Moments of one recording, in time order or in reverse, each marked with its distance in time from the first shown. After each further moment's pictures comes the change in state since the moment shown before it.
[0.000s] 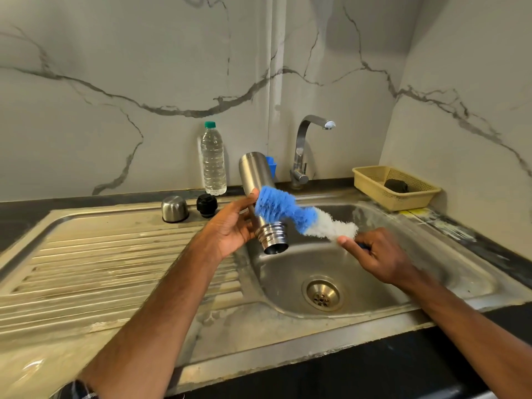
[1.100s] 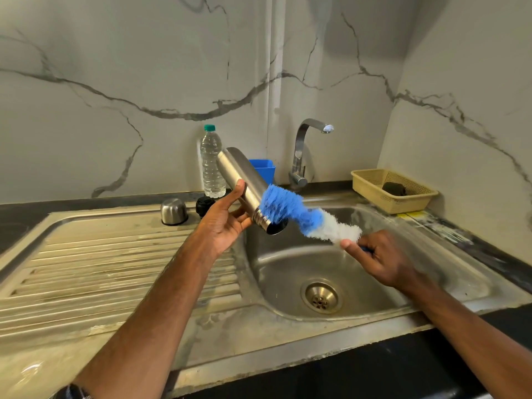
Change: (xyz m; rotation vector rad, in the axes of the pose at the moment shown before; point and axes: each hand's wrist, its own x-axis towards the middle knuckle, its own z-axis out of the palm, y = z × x) left_hand 0.001 0.012 -0.003 -0.169 0.015 0.100; right_hand -0.003 0.000 -0.004 0.081 0.038 -0.016
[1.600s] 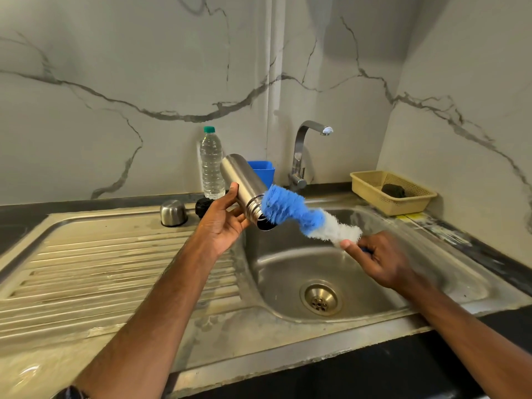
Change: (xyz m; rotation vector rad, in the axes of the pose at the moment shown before) left_hand -0.003 0.000 0.004 0.000 0.020 0.040; right_hand 0.000 -0.002 0.000 -0.034 0.035 0.000
